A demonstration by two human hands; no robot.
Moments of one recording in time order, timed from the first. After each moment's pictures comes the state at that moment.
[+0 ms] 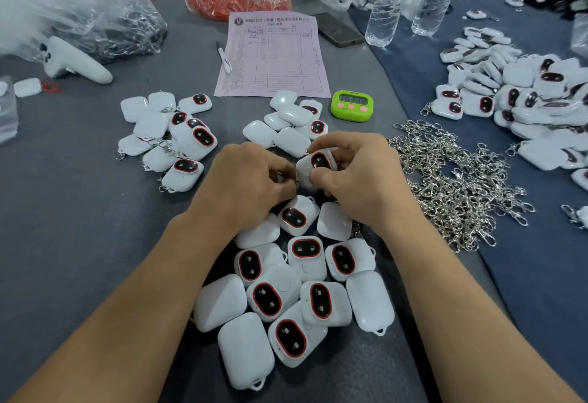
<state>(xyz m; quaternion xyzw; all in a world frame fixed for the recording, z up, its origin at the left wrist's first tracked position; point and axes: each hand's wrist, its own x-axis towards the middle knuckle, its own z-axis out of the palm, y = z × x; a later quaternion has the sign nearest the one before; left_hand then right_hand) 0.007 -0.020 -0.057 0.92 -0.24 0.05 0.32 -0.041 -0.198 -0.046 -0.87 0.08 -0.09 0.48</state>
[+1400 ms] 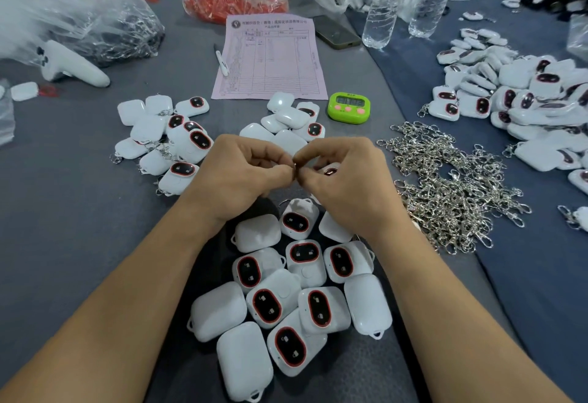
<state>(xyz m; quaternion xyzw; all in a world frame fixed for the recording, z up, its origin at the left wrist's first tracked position) 0.004 -0.020 -0.043 0.78 -0.18 -0.09 0.59 -0.048 -0.188 -0.040 -0.89 0.00 -0.14 0.44</state>
